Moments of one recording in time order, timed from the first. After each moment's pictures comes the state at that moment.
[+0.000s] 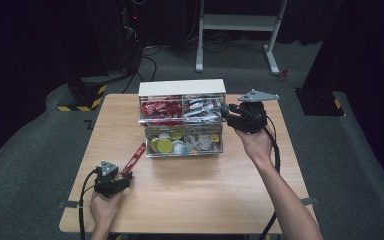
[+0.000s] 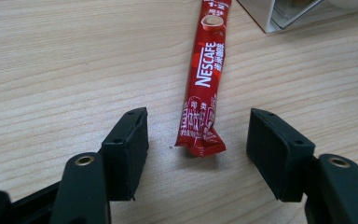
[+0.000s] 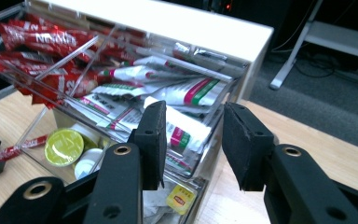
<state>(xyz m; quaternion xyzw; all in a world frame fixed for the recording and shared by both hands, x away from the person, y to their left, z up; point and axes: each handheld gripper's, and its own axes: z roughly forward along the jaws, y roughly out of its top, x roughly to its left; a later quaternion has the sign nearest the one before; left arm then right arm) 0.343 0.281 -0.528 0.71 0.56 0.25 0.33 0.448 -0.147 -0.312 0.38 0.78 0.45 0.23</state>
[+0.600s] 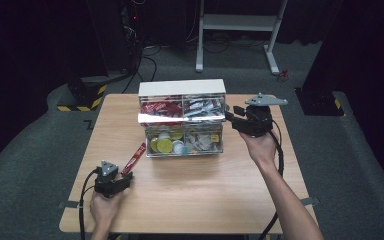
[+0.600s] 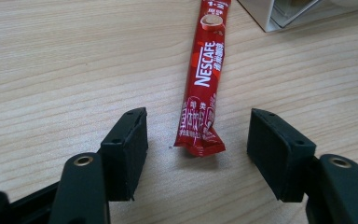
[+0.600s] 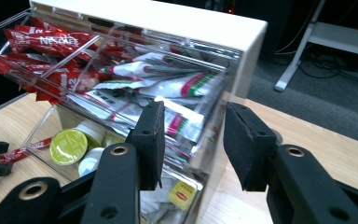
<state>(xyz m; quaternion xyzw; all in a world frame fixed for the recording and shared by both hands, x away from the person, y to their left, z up) 0.343 0.280 -0.528 0.72 0.56 0.26 0.33 0.441 -0.164 -0.318 0.39 0.76 0.47 0.22</state>
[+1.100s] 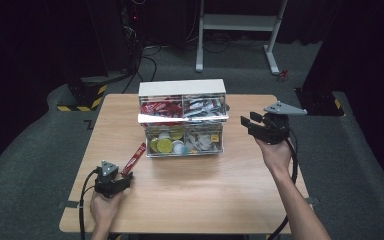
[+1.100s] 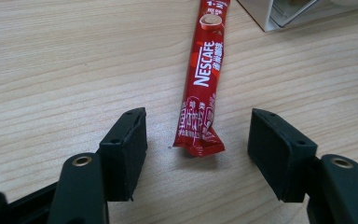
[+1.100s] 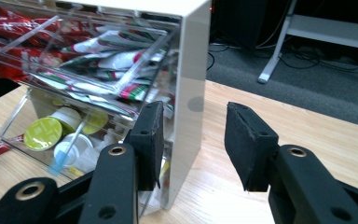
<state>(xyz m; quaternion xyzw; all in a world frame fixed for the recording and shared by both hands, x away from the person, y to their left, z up) 0.343 0.280 -0.528 0.72 0.56 0.25 0.33 0.431 -0.206 -0.333 0.42 0.74 0.47 0.23</state>
